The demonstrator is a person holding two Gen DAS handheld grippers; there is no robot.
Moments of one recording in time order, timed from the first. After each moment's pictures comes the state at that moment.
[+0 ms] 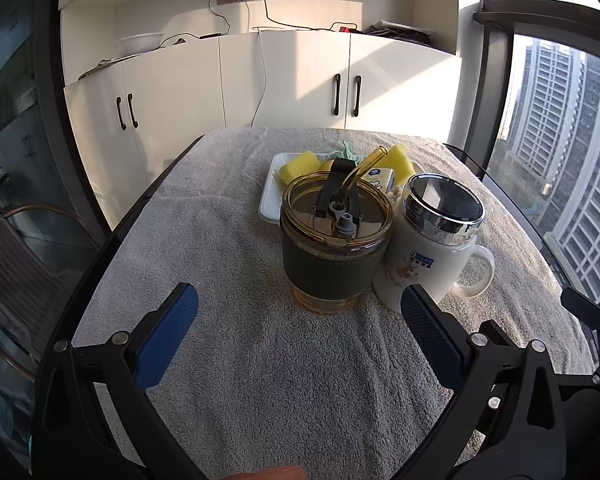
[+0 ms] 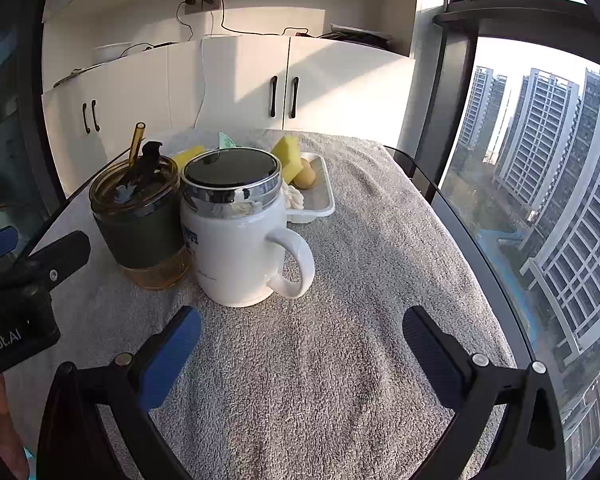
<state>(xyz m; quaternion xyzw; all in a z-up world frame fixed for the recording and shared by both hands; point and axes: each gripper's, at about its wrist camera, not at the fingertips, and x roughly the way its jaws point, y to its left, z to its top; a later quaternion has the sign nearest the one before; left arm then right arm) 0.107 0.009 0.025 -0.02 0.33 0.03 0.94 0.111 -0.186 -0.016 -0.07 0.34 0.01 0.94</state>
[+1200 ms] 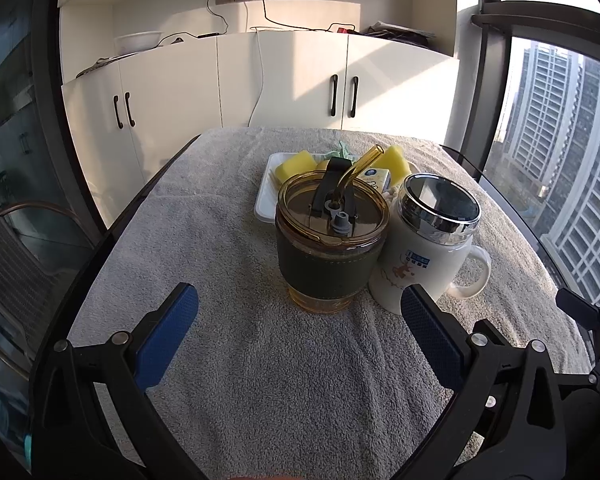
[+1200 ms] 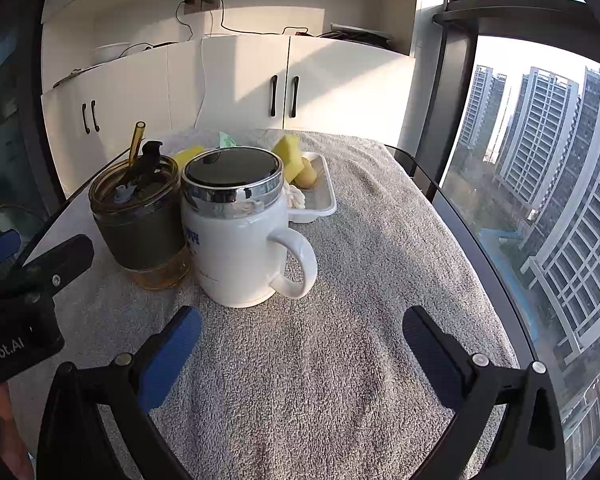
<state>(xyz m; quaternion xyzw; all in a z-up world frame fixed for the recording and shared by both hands) 0.107 0.008 0.022 -0.03 0.33 0.02 0.94 0.113 -0.186 -0.016 -0.07 0.34 0.01 0.94</state>
